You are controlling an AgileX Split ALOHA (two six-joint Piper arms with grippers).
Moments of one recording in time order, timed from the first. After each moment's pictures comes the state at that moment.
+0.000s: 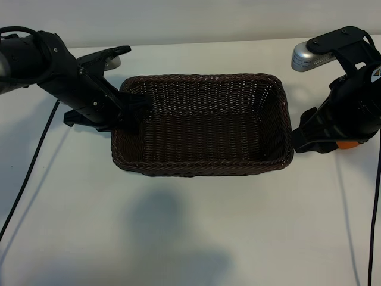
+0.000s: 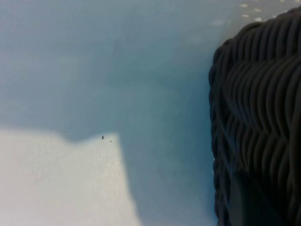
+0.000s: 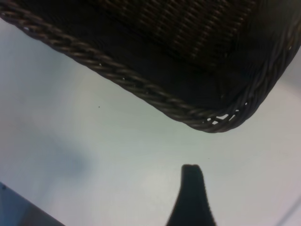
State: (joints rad) left arm -0.24 1.93 -1.19 -0.47 0.62 0.10; right arm 0.25 1.38 -1.03 0.28 0.93 -0.19
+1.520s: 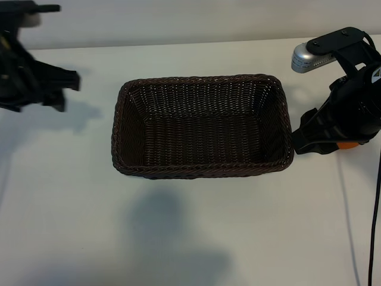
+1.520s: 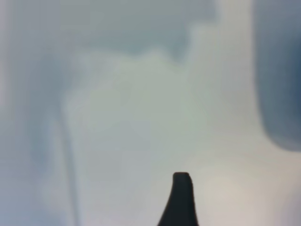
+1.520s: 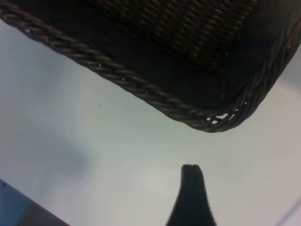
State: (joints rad) left arm -0.22 1.49 -1.22 0.11 0.99 -0.26; right arm 0.25 1.38 -1.03 0.28 0.94 -0.19
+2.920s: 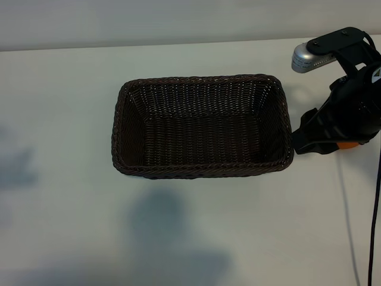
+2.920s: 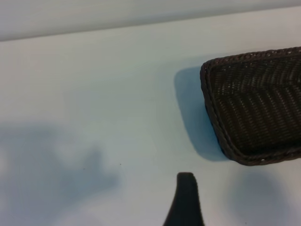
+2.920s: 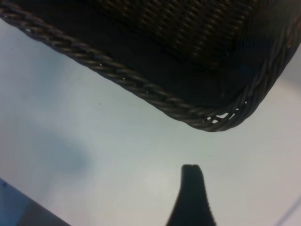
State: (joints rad) left arm -0.01 0.66 -1.17 -0.18 1.16 0.10; right arm 0.25 1.38 -1.03 0.28 0.94 -0.19
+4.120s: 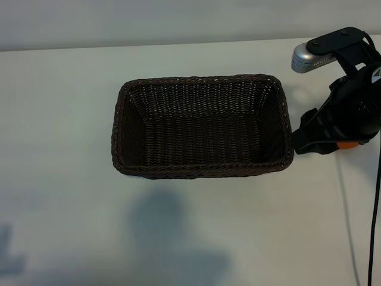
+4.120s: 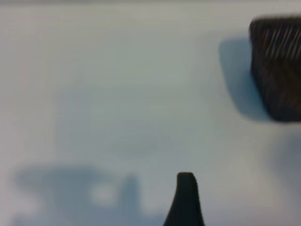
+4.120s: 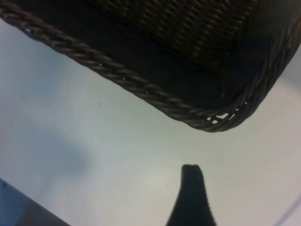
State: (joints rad) left arm -0.01 0.17 -0.72 -0.03 1.17 0.00; right arm 0.25 1.38 -1.03 0.28 0.94 -0.19
